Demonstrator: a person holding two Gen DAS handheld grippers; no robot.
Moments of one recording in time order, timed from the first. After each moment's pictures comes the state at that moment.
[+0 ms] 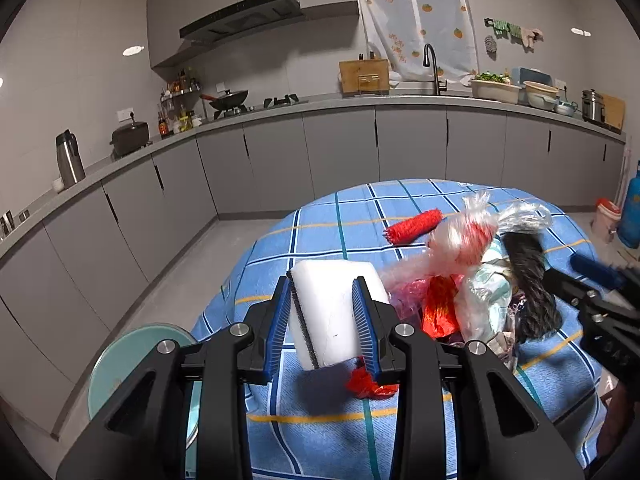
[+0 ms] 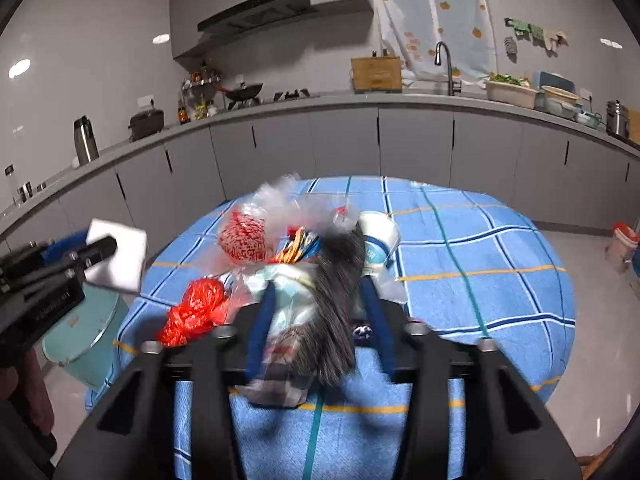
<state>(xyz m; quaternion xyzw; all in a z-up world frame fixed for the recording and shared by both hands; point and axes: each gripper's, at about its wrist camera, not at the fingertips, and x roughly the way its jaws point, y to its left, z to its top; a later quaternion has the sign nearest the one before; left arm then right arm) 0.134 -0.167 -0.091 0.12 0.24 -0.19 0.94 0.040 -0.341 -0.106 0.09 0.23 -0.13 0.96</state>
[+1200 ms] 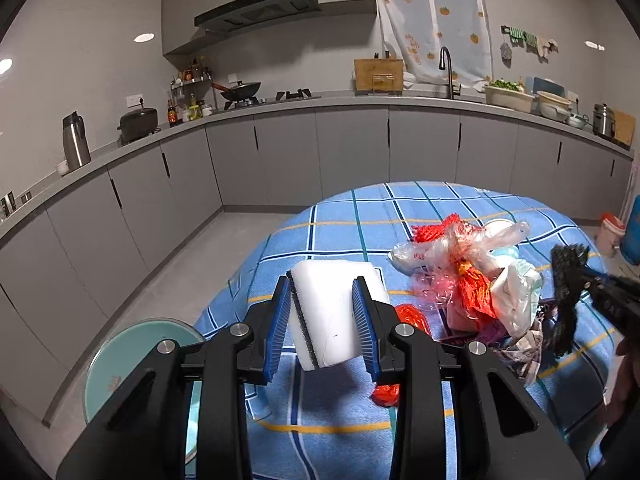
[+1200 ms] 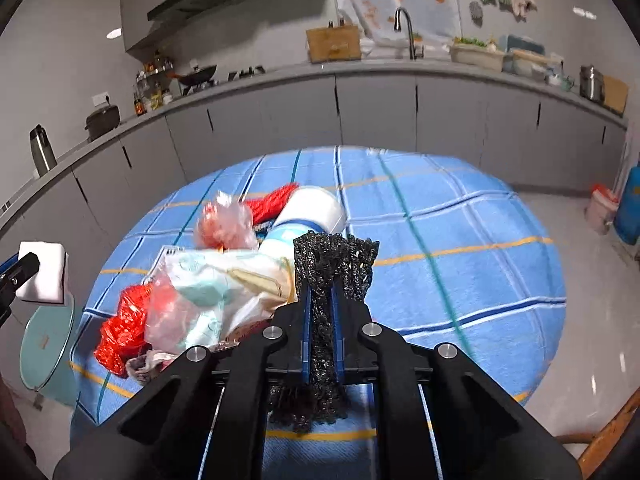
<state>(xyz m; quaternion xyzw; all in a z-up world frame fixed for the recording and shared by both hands) 0.151 -0.146 -0.093 0.09 0.24 -0.18 0.95 0.069 -0.388 -0.125 0.12 0.28 -0.19 0.93</state>
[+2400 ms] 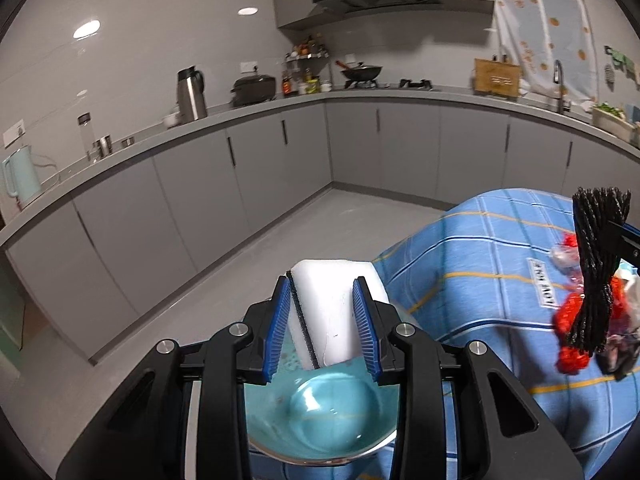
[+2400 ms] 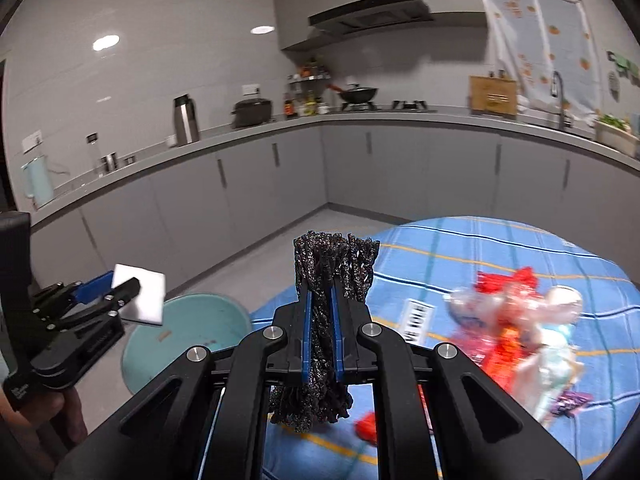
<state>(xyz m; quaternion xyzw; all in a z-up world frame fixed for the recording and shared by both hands) 0.179 0.020 -0.092 0.06 0.27 0.02 0.96 0.154 -0.181 -0.062 0.05 0.23 0.06 0.97</state>
